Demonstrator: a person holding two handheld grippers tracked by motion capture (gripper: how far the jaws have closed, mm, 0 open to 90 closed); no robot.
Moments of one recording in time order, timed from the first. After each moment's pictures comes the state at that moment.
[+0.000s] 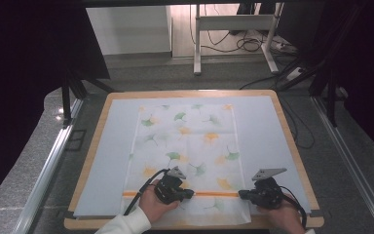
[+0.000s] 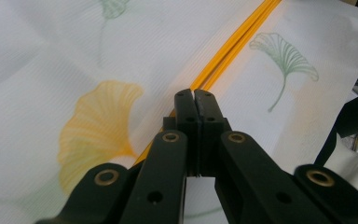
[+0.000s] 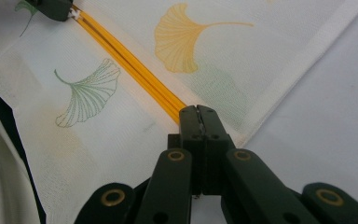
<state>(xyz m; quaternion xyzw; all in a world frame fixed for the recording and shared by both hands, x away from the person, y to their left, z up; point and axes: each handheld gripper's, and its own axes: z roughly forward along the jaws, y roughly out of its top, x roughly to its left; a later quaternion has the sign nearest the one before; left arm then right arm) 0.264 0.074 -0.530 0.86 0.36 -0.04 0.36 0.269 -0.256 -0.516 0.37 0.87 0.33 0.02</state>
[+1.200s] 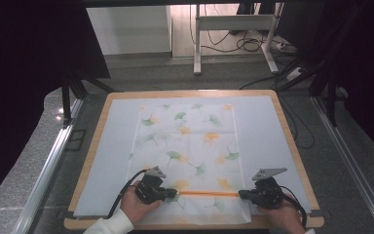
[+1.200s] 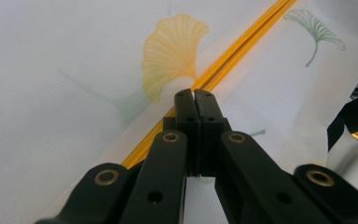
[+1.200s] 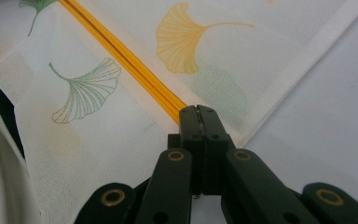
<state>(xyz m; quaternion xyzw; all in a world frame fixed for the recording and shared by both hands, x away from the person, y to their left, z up) 0.259 0.125 -0.533 0.85 0.39 -0.04 0.37 0.270 -0.257 -0.516 0.36 0.87 0.34 0.02</state>
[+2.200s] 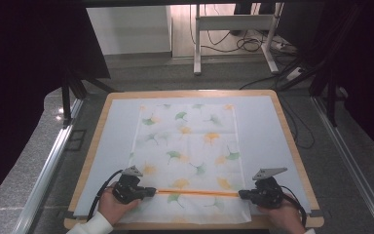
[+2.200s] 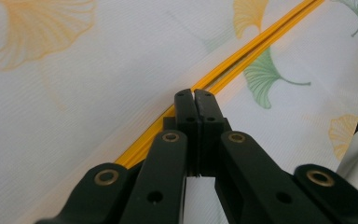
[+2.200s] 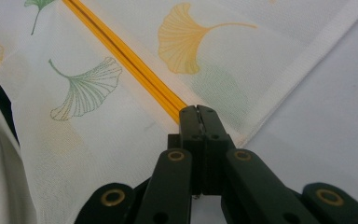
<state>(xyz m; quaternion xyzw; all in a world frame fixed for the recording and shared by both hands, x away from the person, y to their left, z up) 0.251 0.187 -0.533 0.83 0.43 -0.02 0.35 0.270 -0.258 -0.516 0.37 0.87 0.34 0.02</state>
